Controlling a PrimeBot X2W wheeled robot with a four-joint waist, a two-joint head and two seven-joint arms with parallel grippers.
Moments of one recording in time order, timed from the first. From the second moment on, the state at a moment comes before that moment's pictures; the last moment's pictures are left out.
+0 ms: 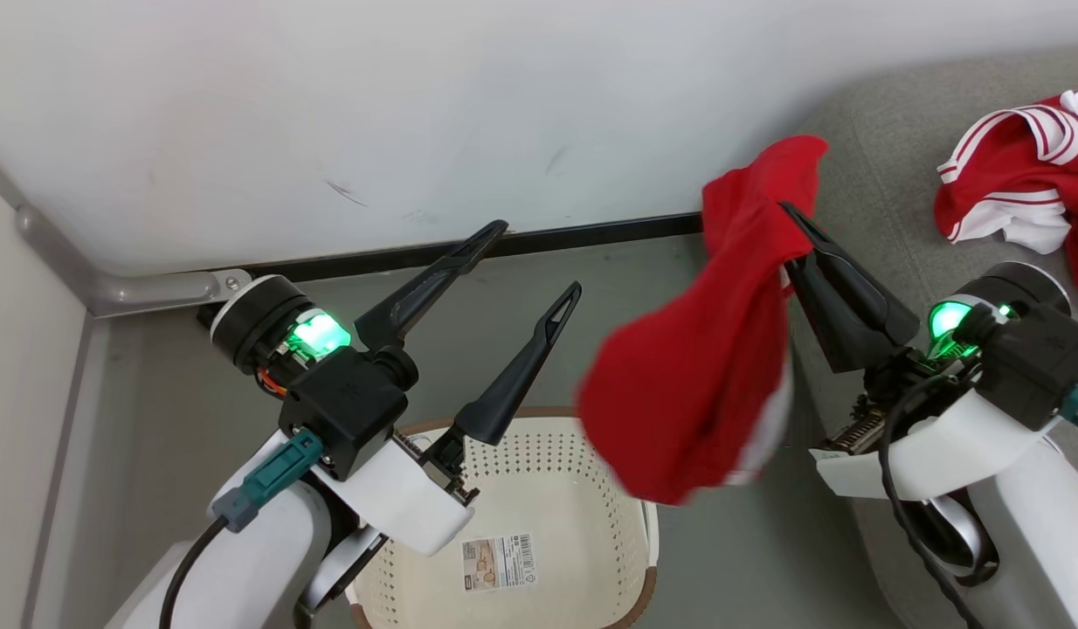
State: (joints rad) left arm -0.48 0.27 -0.56 -0.26 -0.35 -0.05 -0.03; right arm -0.34 -0.28 0.32 -0.21 0.26 0.12 -0.26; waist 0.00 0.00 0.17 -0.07
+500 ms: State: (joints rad) left arm -0.48 0.26 -0.59 -0.25 -0.37 -0.07 -0.03; right arm -0.29 -0.28 0.22 -0.25 0.25 0.12 -0.26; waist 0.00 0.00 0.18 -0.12
